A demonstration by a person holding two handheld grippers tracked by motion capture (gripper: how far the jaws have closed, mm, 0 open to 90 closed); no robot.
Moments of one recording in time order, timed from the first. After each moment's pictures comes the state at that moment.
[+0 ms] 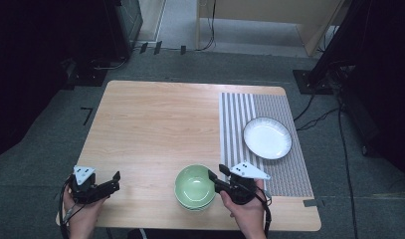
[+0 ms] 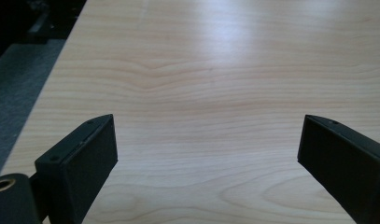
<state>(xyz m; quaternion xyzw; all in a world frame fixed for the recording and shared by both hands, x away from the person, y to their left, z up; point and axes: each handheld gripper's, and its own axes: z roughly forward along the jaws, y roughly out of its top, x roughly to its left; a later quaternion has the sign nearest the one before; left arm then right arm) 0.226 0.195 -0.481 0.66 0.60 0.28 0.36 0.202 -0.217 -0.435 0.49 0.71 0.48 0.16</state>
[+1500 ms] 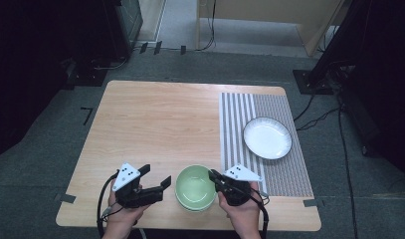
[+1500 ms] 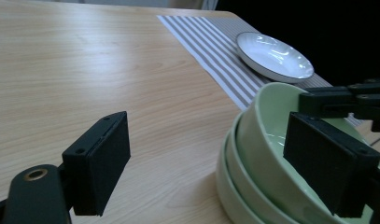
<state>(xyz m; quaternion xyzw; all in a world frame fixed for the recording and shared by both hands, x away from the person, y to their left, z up) 0.203 0.080 -0.430 0.72 0.44 0.14 0.51 0.202 -0.208 -0.450 0.47 0.73 0.47 0.17</state>
